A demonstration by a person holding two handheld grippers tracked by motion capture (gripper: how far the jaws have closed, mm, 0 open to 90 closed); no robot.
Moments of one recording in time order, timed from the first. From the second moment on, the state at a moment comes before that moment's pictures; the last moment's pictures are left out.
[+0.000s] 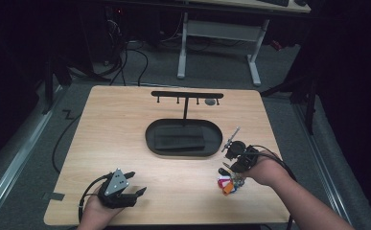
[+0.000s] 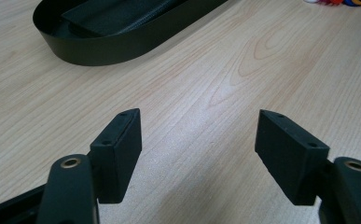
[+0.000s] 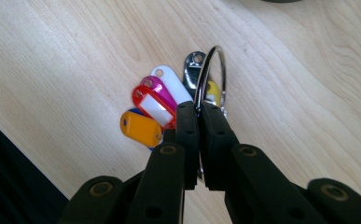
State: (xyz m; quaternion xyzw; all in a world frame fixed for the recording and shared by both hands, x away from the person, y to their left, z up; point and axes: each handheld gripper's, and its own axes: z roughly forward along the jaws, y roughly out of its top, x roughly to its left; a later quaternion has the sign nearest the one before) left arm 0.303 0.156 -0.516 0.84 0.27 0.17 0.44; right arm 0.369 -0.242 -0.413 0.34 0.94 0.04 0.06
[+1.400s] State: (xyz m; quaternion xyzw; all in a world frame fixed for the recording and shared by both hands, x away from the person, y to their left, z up) left arm 0.301 0.157 -0.515 0.84 0.26 0.18 0.43; right arm 0.380 -0.248 -0.290 0.33 0.94 0.05 0.07
